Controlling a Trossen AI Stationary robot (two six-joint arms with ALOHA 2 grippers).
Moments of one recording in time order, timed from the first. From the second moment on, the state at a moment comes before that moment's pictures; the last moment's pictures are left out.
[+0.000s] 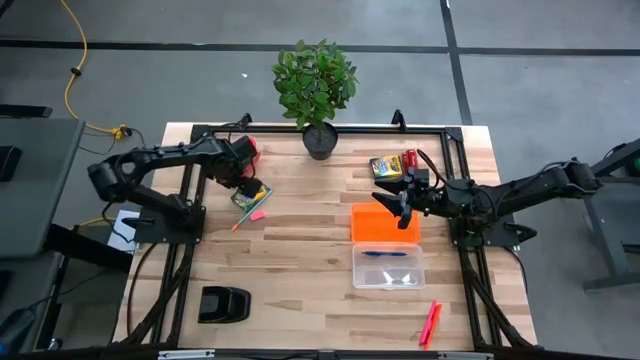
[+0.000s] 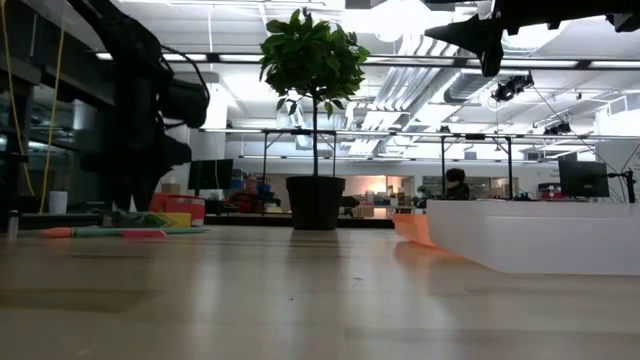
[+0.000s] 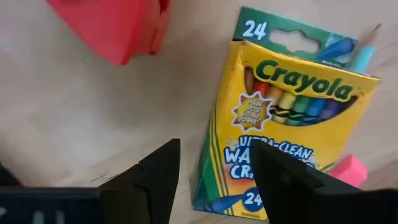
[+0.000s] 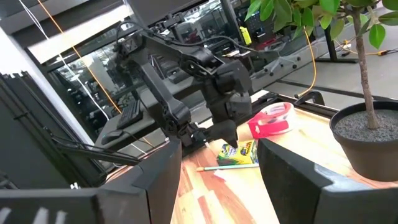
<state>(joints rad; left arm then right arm) 0.80 1.39 0.69 -0.83 0.06 -0.43 0.17 0.86 0.46 0.43 0.42 0.42</state>
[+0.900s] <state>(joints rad) 0.80 1.38 0.69 -0.78 0.16 -0.33 0.17 0.86 0.46 0.40 0.42 0.43</state>
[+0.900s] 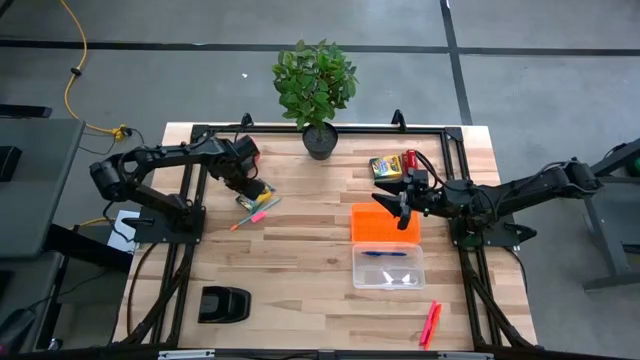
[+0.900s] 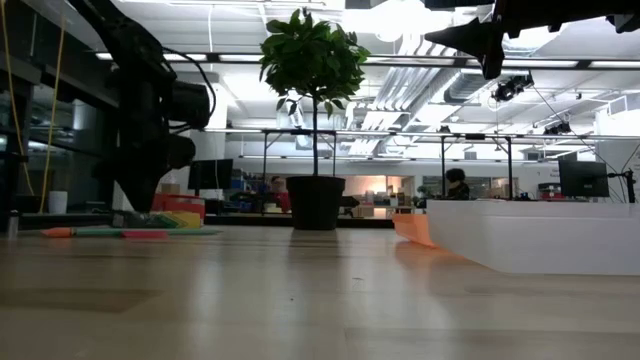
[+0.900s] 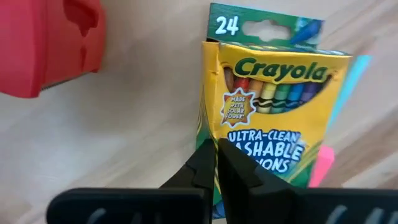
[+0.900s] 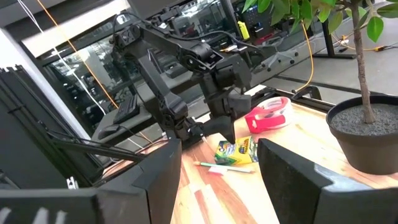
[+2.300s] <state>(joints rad) 0.24 0.86 0.69 -0.35 -0.20 -0.77 0.12 1.48 0.98 0.10 0.42 0.74</state>
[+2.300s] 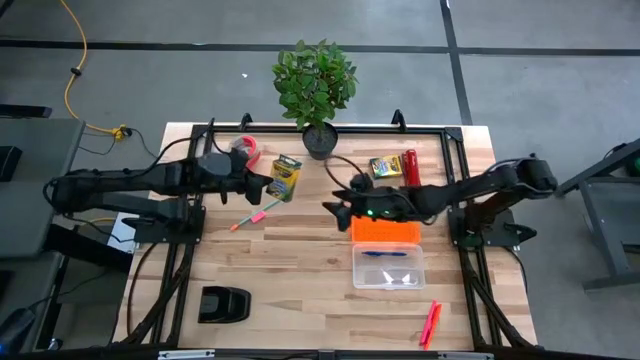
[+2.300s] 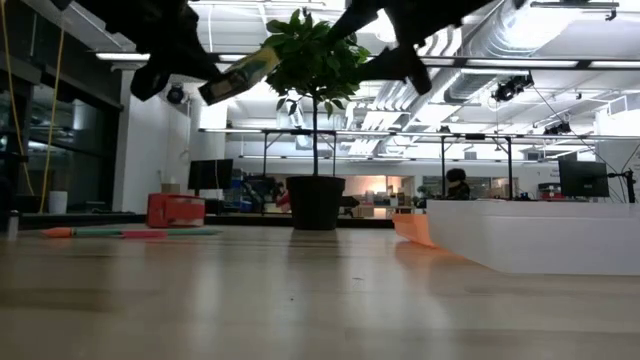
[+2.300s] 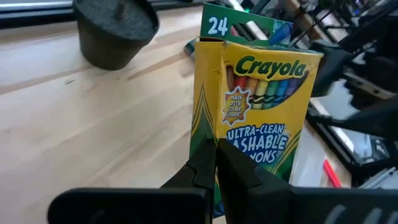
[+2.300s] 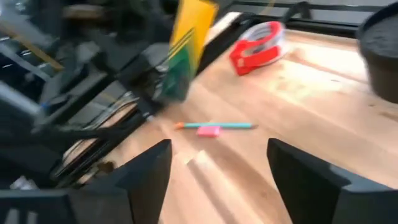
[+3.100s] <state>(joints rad) 0.12 1.11 0.69 0.07 -0.35 -0.83 0.01 1.54 1.02 0.20 0.36 0.83</state>
